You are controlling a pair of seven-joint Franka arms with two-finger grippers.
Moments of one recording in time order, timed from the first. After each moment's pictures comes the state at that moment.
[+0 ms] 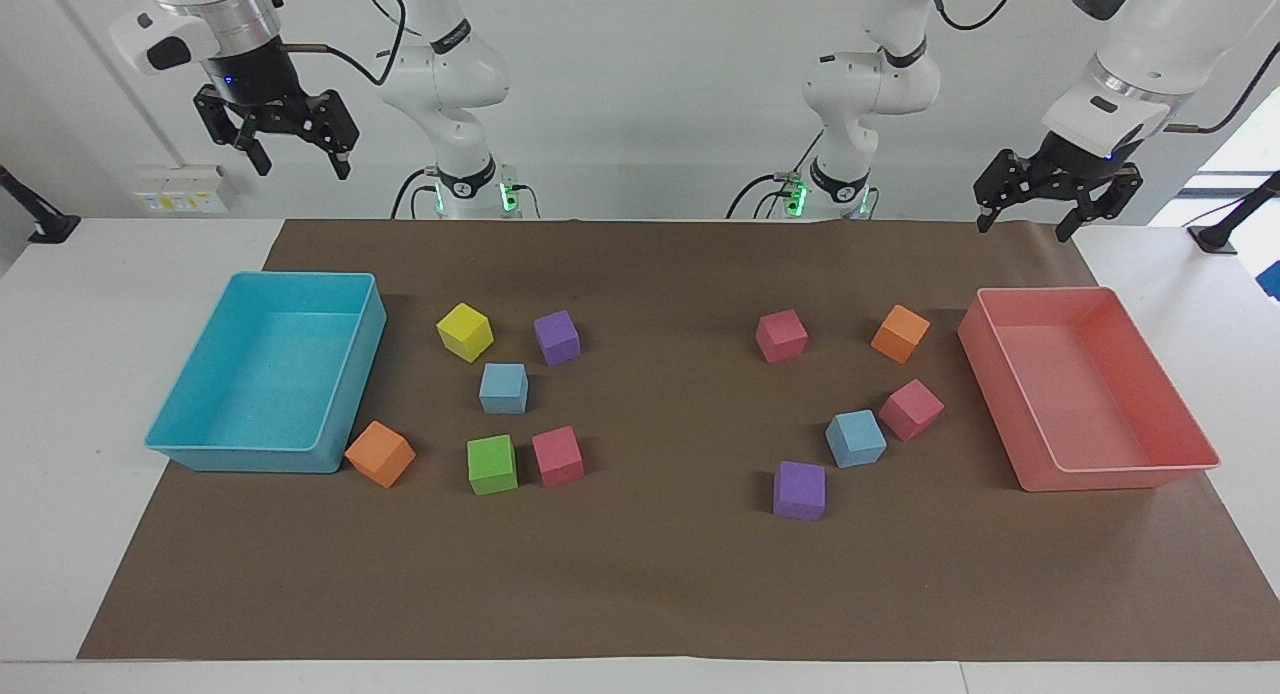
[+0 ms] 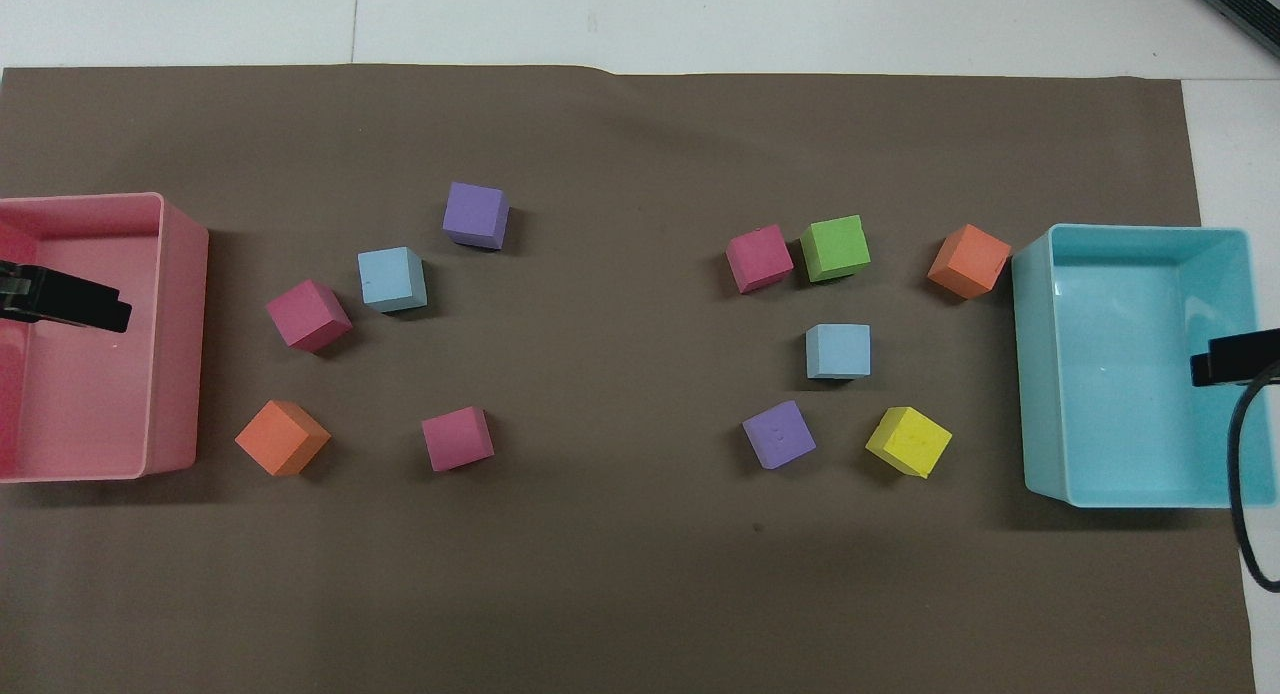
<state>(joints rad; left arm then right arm) -0.10 -0.01 0.04 -1.49 -0.02 1.48 0.15 0.02 -0.13 -0.06 -1.56 -0.03 1.42 0.03</state>
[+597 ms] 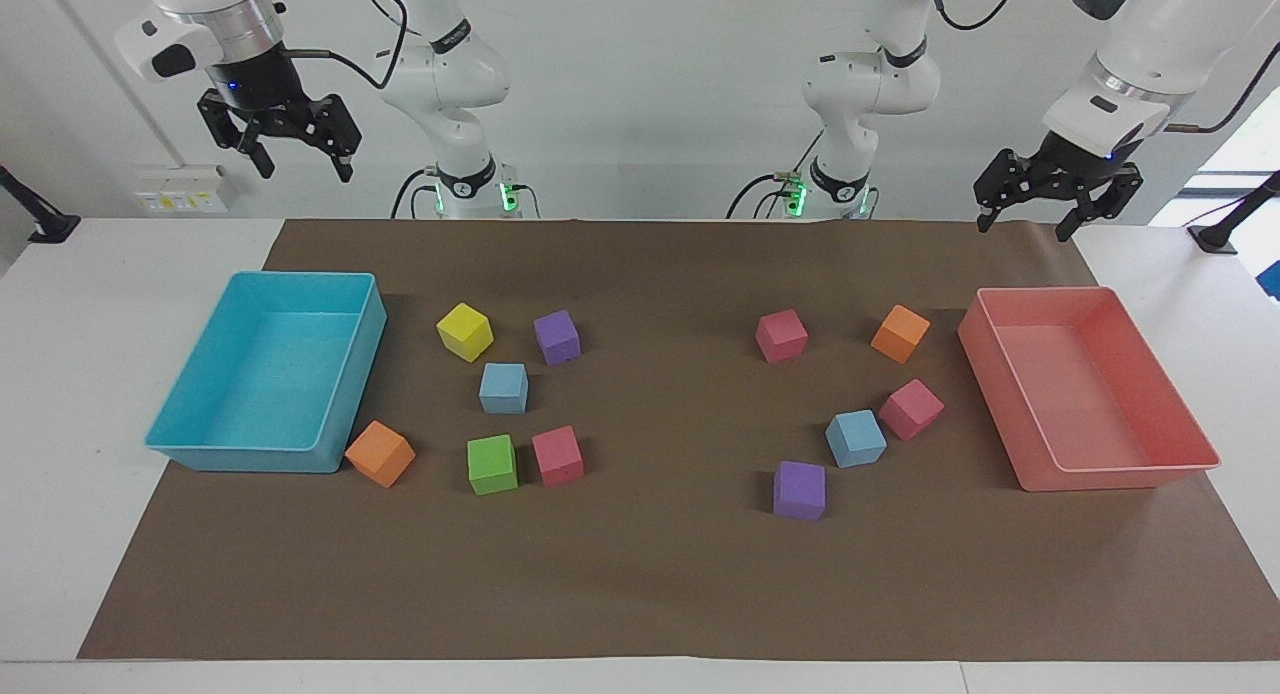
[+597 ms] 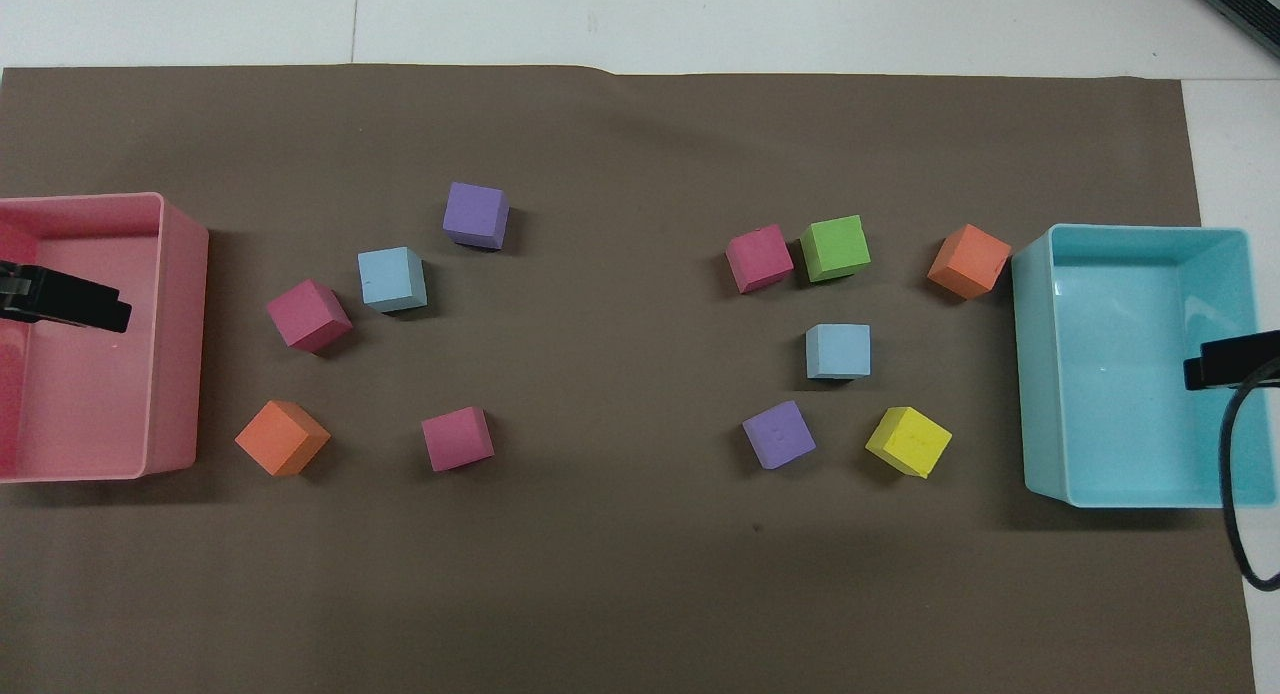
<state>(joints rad) -0.09 -0.01 0.04 -1.49 -0.02 1.48 0.15 0.02 -0.13 -0.06 -1.57 -0.03 1.42 0.03</state>
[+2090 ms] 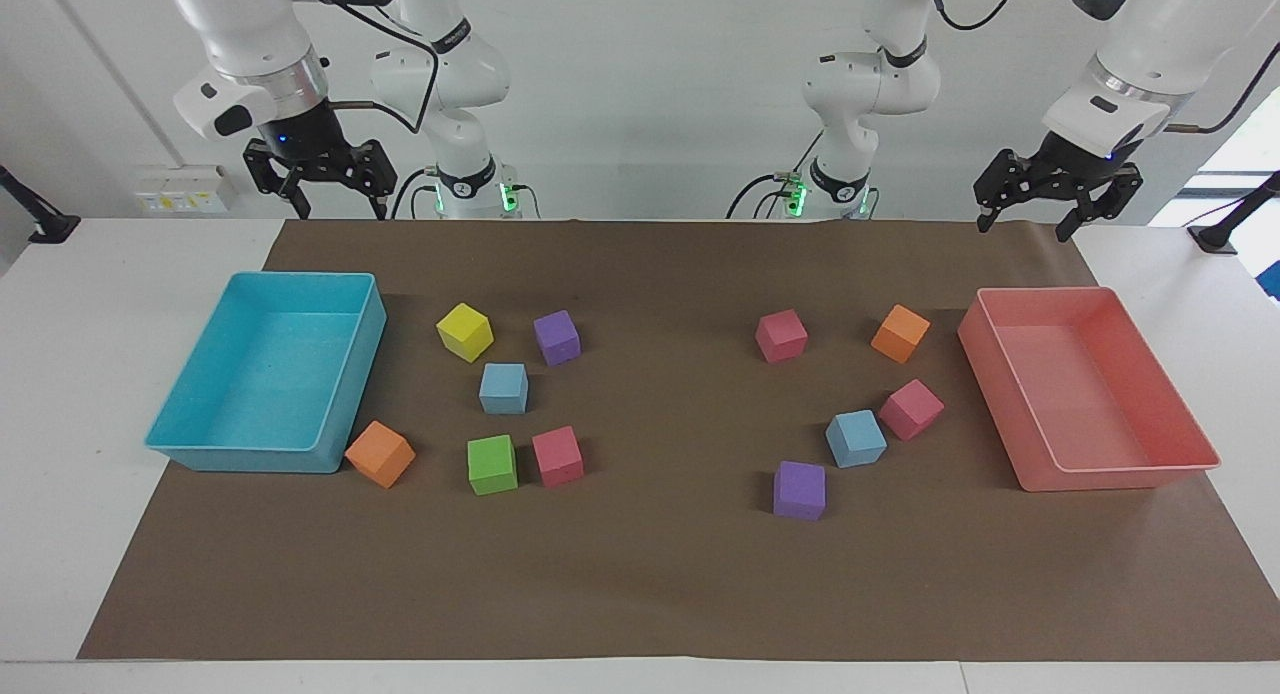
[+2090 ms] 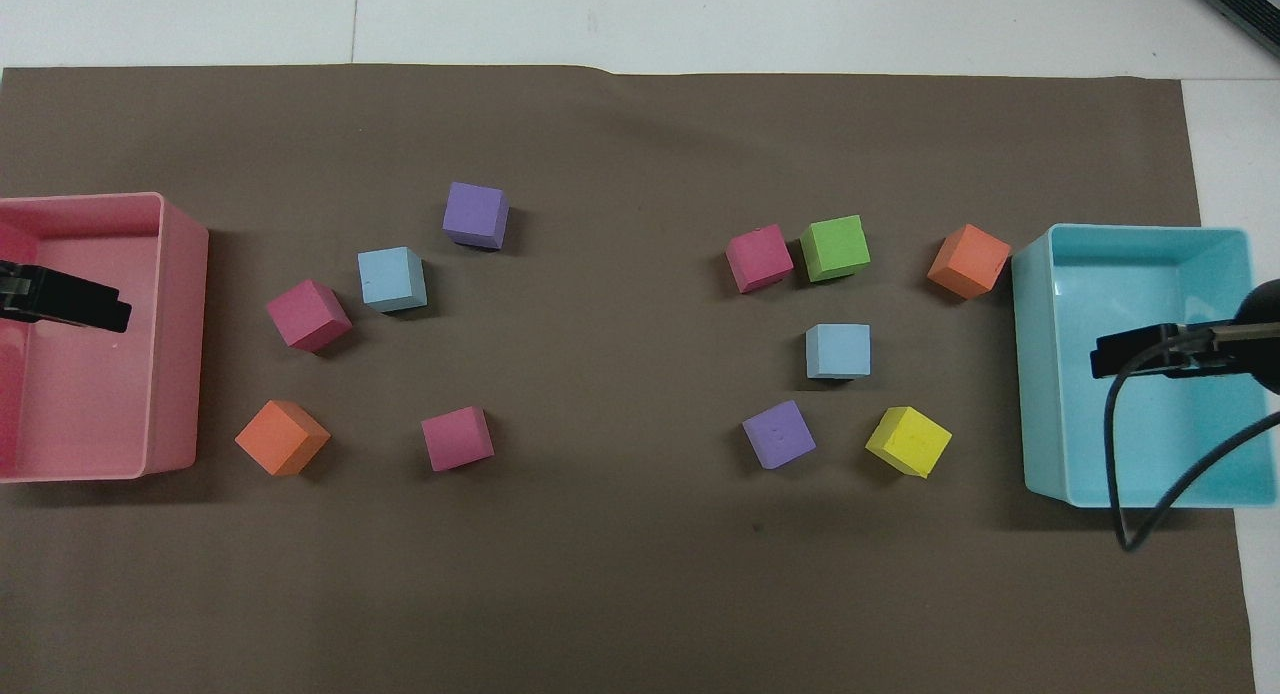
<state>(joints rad) -0.09 -0.01 0.04 -1.49 -0.02 1.48 0.15 0.08 -0.13 -0.05 -1.73 -0.03 1.58 0.03</state>
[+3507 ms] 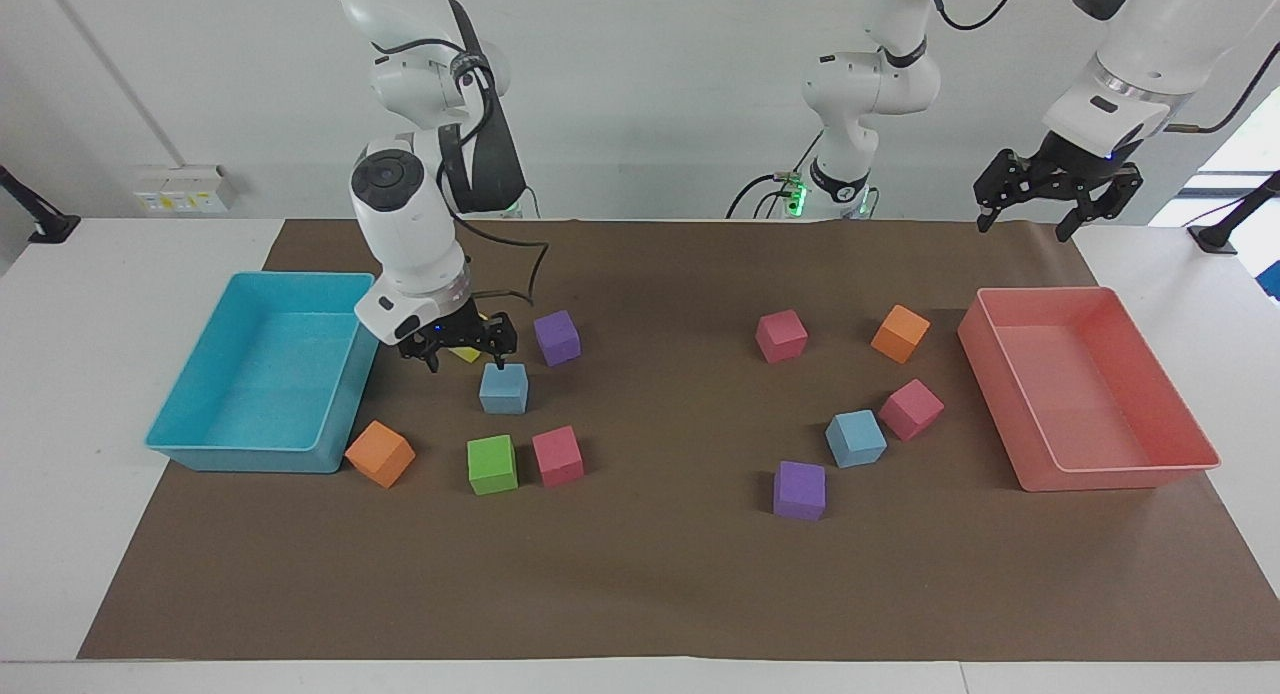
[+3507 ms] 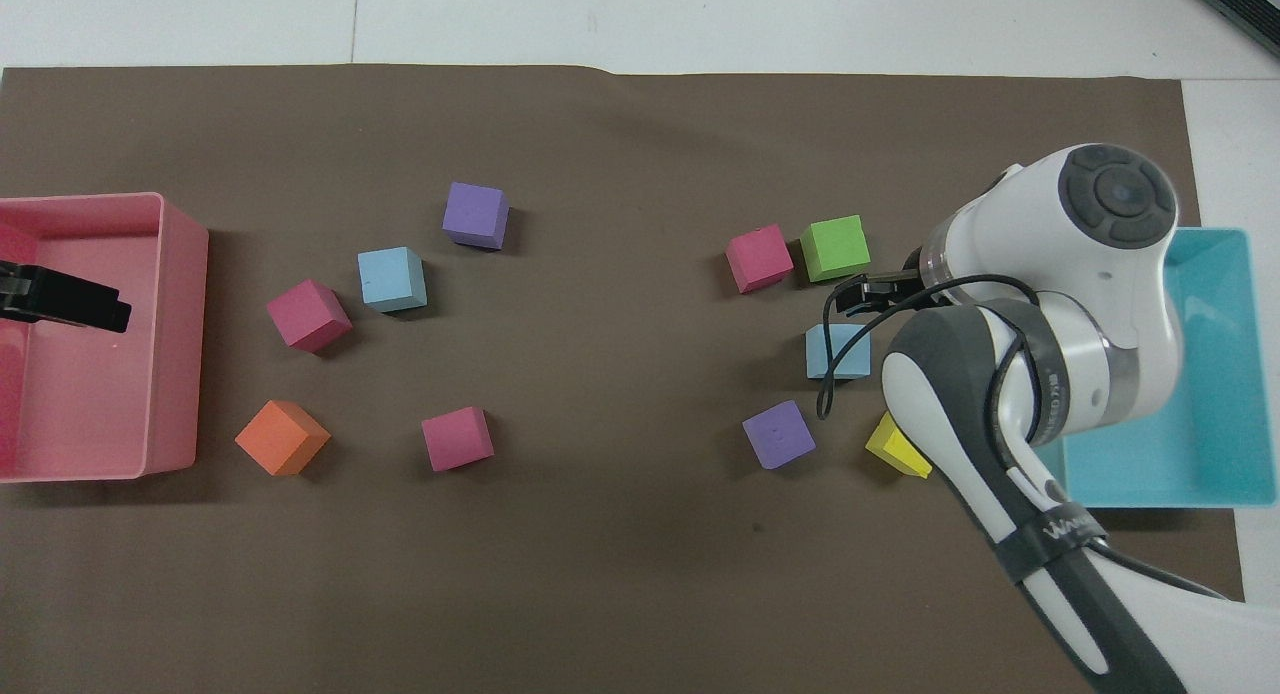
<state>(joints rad) -0.09 -0.01 0.04 -1.49 -0.02 1.48 0.15 0.25 0.19 -0.05 -1.88 0.02 2.08 0.17</state>
